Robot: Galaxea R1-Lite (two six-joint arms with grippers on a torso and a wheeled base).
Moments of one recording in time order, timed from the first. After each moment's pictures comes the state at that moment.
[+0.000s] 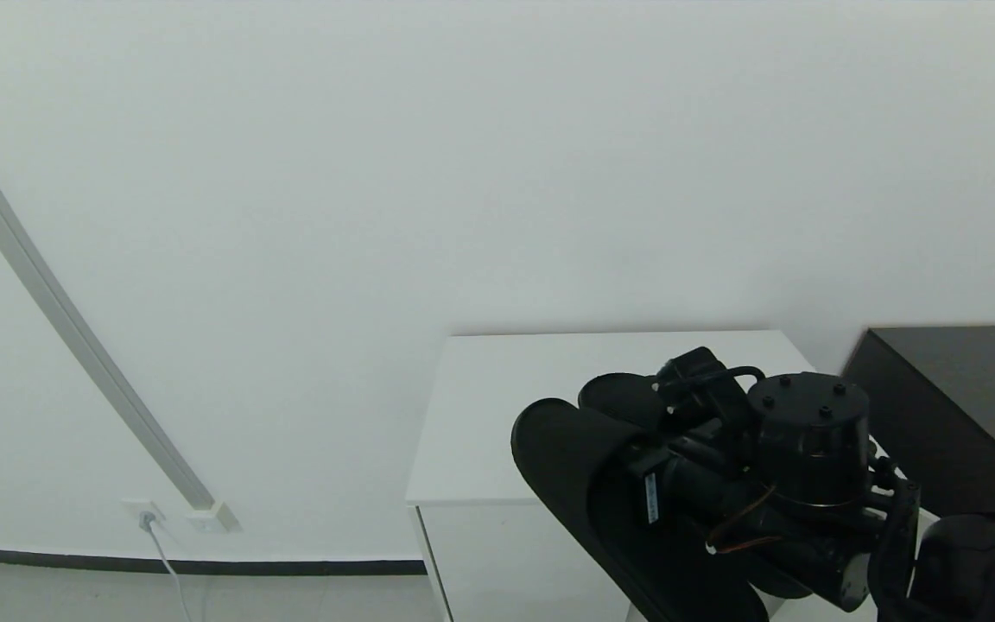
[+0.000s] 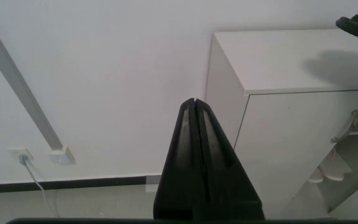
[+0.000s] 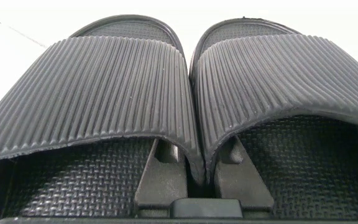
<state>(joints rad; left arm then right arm) 0.00 0.00 0.00 0.00 -0.01 0.01 0.81 1.79 -0.64 -0.90 -0.21 0.10</state>
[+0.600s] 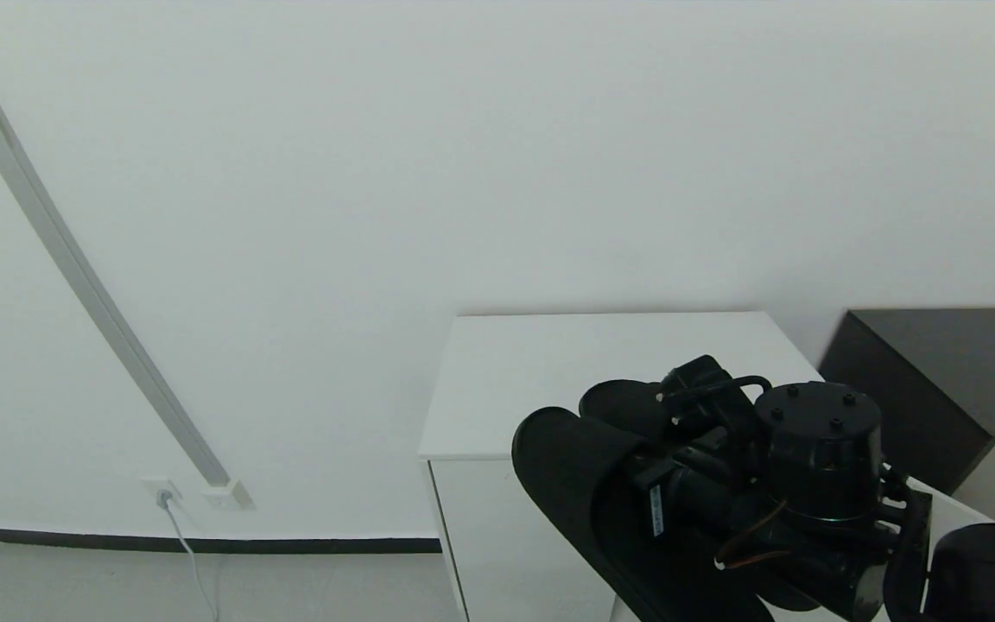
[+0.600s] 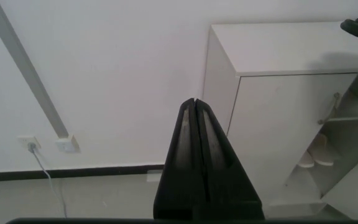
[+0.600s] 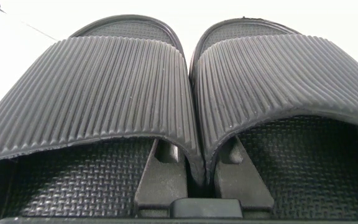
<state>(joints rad) 0.00 0.00 0.00 0.00 -0.02 0.01 0.81 1.77 -0.61 -0.90 -0.21 0.10</state>
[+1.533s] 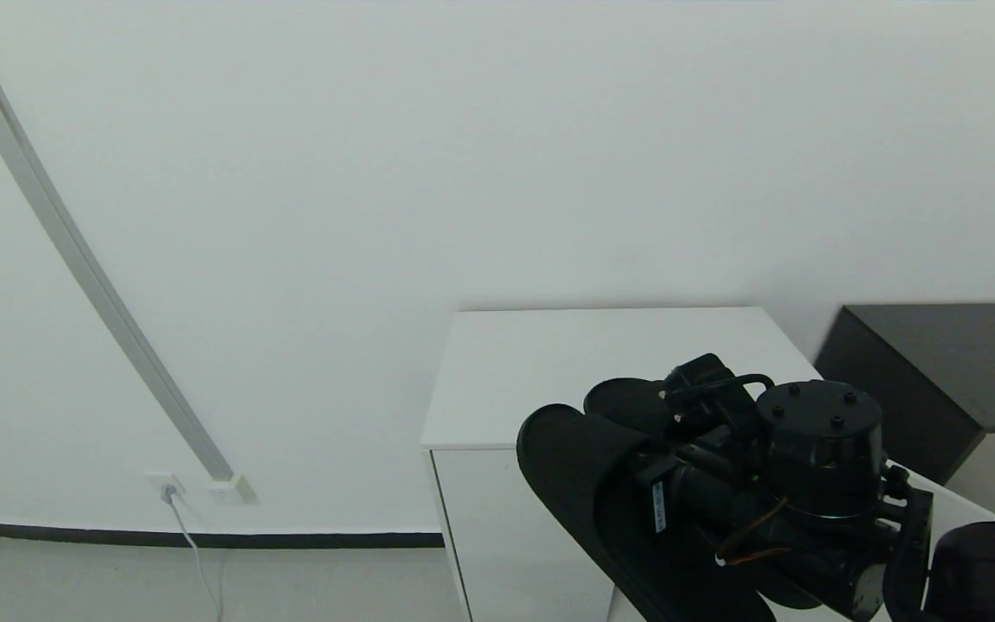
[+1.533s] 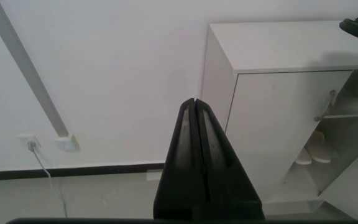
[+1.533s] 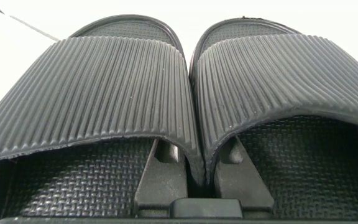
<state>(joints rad) 0.00 0.00 0.00 0.00 -0.02 0.01 0.81 1.77 -0.61 -0.90 -0.22 0.10</state>
